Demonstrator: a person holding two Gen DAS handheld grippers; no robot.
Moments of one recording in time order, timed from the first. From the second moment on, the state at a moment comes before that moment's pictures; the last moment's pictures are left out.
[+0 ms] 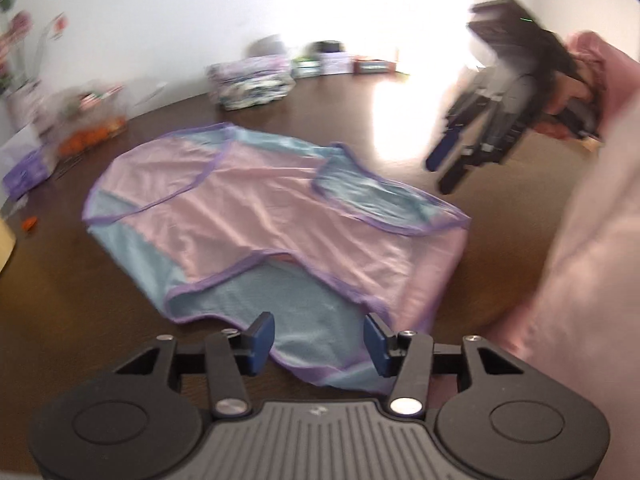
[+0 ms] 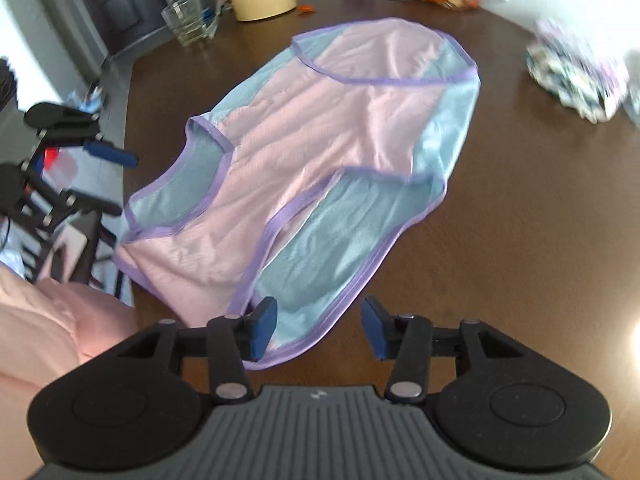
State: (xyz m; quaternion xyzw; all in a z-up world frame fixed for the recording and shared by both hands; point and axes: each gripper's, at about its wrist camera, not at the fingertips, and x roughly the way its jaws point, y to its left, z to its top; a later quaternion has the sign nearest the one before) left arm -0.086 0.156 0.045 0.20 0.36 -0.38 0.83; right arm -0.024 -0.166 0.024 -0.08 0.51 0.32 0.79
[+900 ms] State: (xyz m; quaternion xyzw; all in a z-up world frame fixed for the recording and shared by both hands) left arm -0.089 0.094 0.017 0.32 0.38 -0.47 0.73; right arm -0.048 -0.148 0.009 -0.09 0.56 0.21 0.80
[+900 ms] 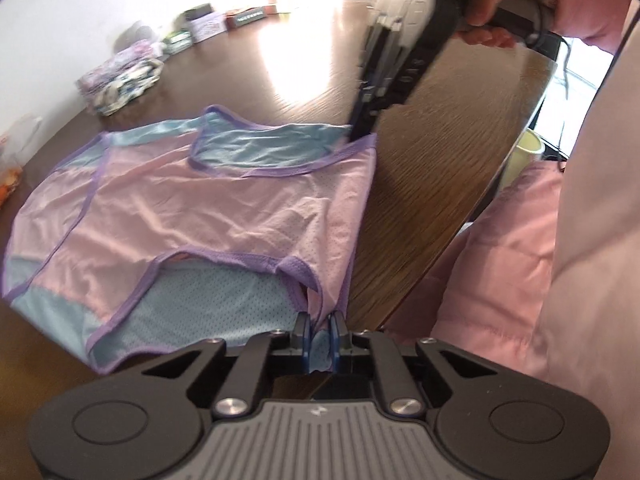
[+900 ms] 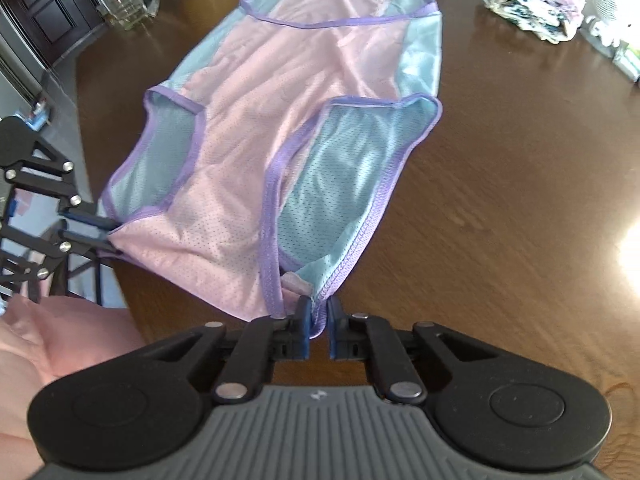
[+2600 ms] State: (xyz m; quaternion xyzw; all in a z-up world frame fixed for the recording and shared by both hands) left arm -0.026 0.021 0.057 0.10 0.31 -0.37 0.87; right arm -0.015 -0.250 0.077 -0.13 0.40 0.19 0.89
